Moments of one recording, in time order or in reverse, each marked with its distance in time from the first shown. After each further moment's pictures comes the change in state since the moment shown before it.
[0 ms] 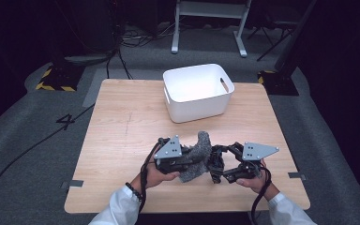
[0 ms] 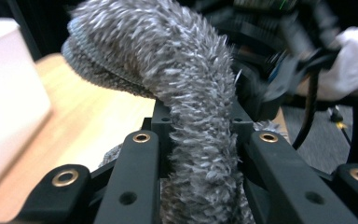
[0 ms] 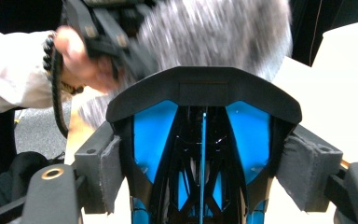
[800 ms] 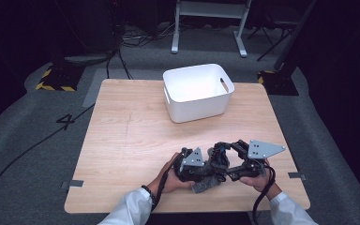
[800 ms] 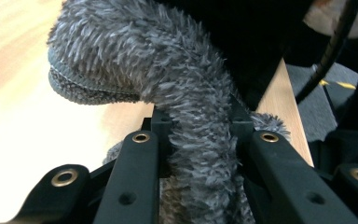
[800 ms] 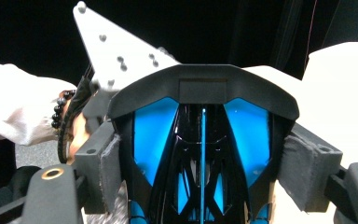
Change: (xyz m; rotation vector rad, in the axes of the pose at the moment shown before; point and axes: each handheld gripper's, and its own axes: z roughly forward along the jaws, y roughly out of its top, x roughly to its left) left arm -0.012 -0.028 0.063 0.192 -0.091 -0.025; right arm -0.003 0.007 -0.010 -0.054 -0.013 0.005
